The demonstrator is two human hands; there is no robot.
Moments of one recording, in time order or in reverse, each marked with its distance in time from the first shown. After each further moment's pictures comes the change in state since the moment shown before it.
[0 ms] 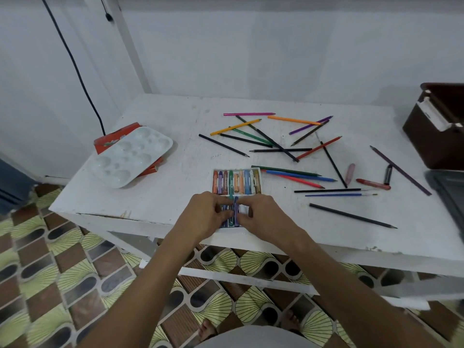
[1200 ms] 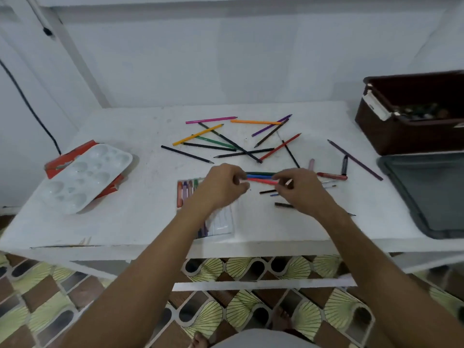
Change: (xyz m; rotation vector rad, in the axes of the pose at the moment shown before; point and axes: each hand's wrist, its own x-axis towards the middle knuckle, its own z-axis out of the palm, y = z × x) left_hand 0.076 0.091 0.014 -0.026 -0.042 0.175; right_hand -0.020 0.090 -0.103 -0.037 0.269 0.219
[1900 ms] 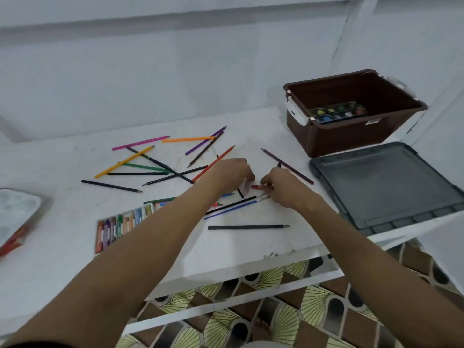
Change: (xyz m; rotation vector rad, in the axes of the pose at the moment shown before) left_hand 0.135 0.123 0.086 0.677 -0.296 0.510; right_hand 0.038 0.111 -0.072 -0.431 -0.198 0.190
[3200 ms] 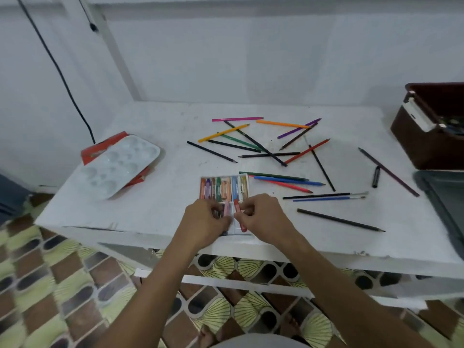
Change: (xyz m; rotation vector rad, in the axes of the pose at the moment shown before) left_hand -0.278 -0.040 0.065 -0.801 0.306 -0.880; right_hand -0.078 -0.223 0.070 0.571 0.008 -0.281
